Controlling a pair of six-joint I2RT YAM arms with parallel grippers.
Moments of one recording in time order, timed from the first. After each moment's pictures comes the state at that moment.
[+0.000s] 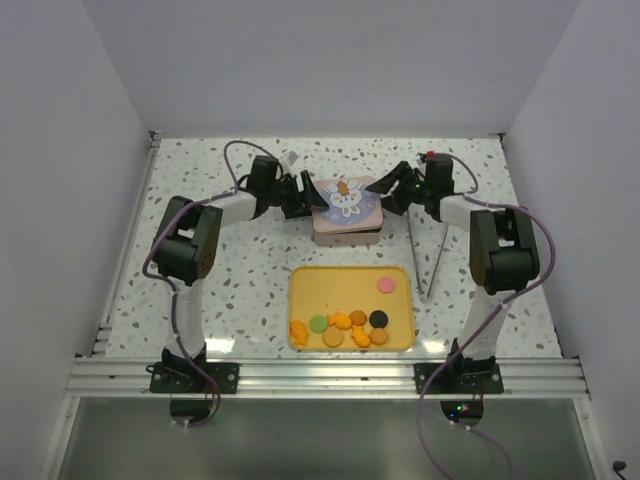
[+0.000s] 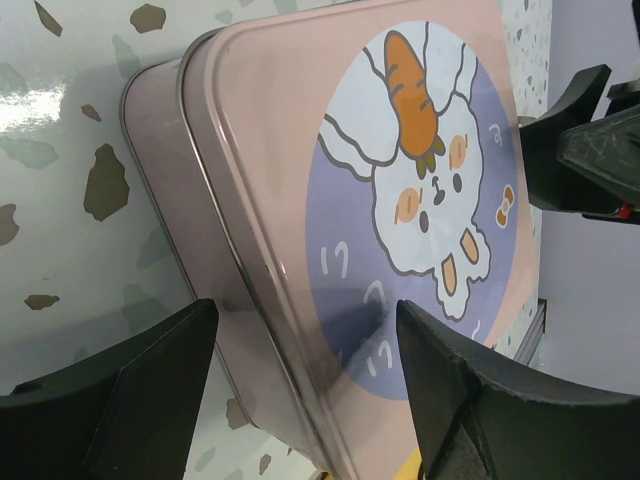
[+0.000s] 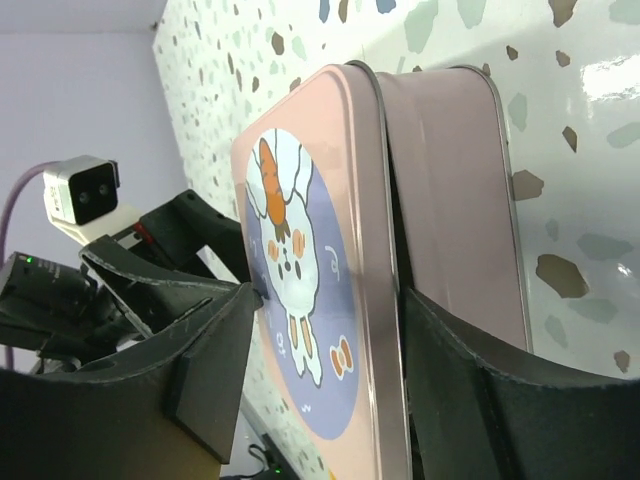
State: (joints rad) left arm -0.33 2.10 1.34 0.08 0.60 -0.66; right arm 0.10 1.95 1.15 0.20 -0.61 0.98
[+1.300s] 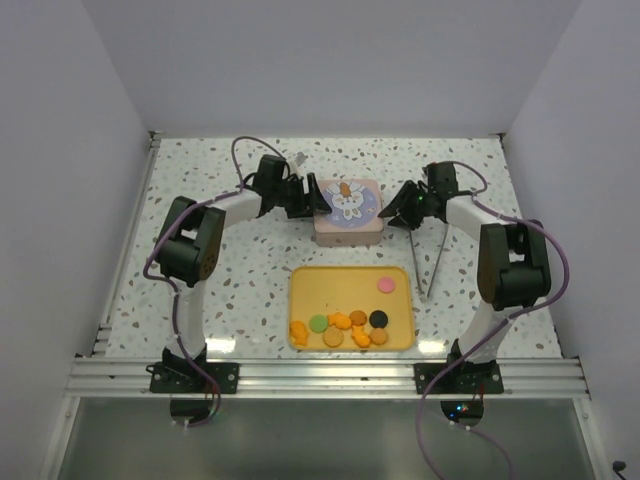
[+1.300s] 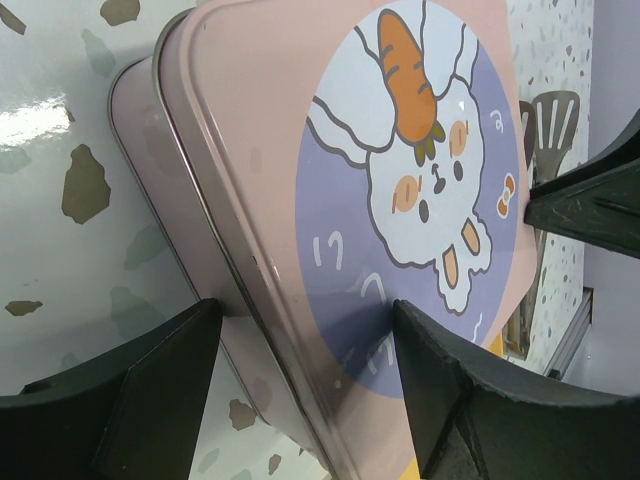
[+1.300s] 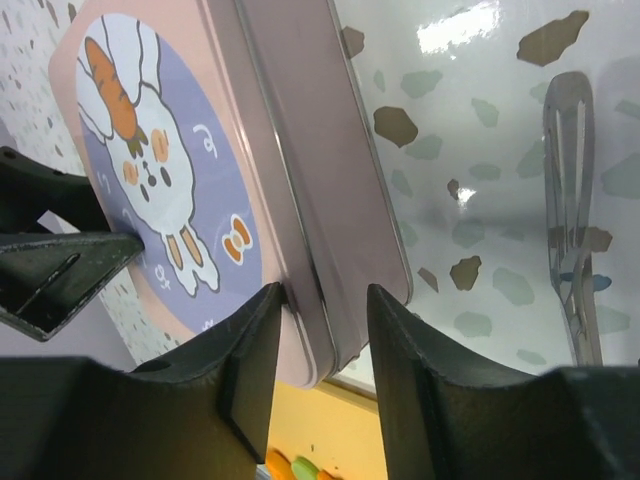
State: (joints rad) left arm -0.37 2.10 1.38 -0.01 0.55 -0.56; right arm 0.10 1.82 1.15 -0.26 -0.42 0.72
